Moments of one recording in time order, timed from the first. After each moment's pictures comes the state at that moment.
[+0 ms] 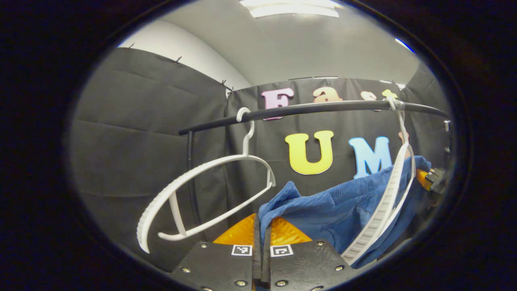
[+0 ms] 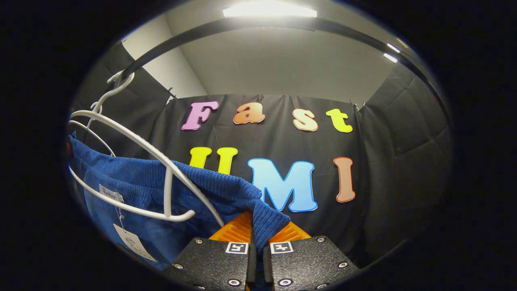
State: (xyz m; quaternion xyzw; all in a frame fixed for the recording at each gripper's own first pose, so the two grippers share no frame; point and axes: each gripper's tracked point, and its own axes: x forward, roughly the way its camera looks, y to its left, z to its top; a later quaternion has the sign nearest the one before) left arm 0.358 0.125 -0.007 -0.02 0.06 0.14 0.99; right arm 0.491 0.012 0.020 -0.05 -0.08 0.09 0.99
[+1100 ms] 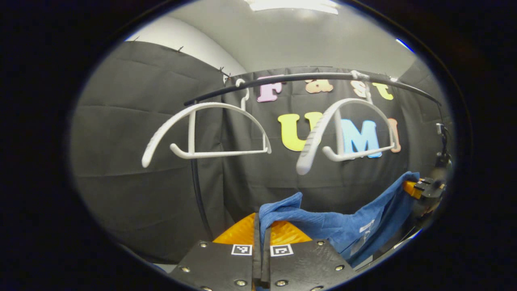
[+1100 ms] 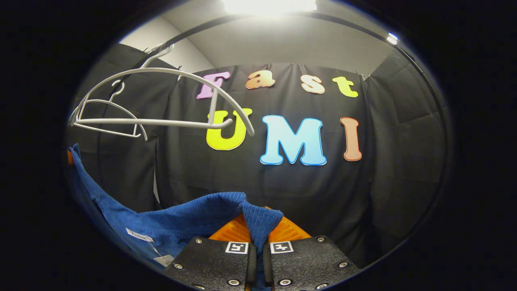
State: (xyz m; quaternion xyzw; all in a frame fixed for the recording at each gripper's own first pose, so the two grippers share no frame) left arm 0.312 0.102 -0.063 -0.02 0.09 0.11 0.99; right arm 0.382 0.020 -0.086 -0.04 0.04 0.14 0.99
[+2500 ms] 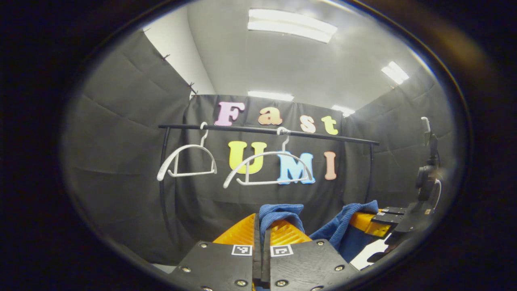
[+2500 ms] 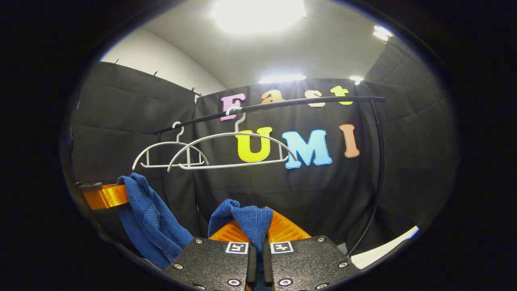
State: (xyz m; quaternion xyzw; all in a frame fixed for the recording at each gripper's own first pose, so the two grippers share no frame) left arm 0.142 -0.011 0.017 -0.09 0.01 -0.08 0.99; right arm 0.114 0.082 -0.011 0.02 0.04 0.17 0.98
